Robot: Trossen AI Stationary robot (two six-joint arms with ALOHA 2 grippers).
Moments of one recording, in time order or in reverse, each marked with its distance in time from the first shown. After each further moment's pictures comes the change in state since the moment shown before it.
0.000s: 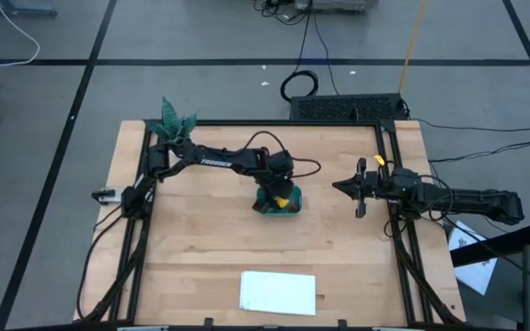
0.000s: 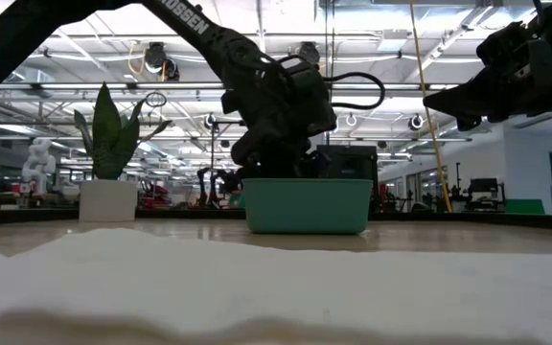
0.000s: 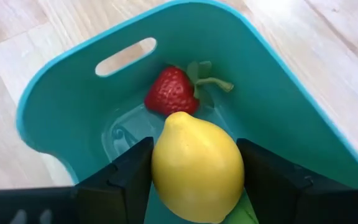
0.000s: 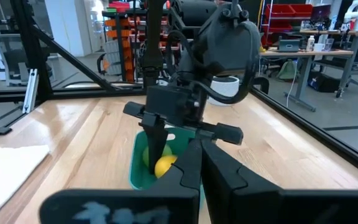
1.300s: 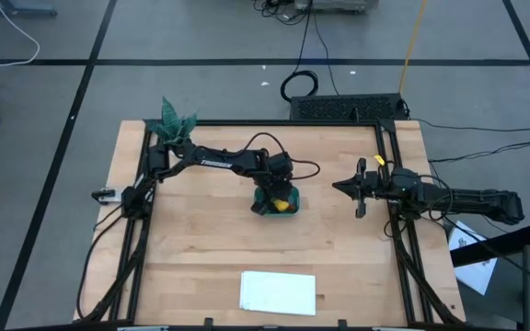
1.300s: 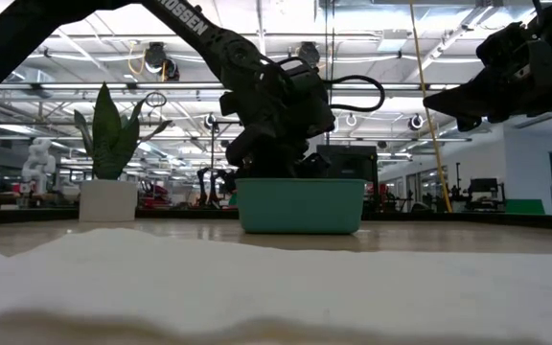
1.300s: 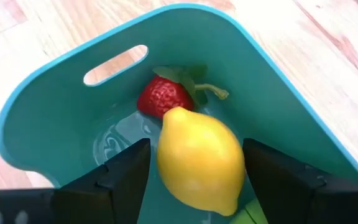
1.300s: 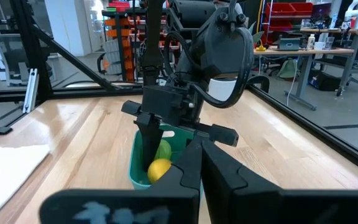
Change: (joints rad) left arm -0.004 0.000 -0.014 -0.005 0.031 0.023; right arm 0.000 0.001 0.000 -0.003 0.000 0.004
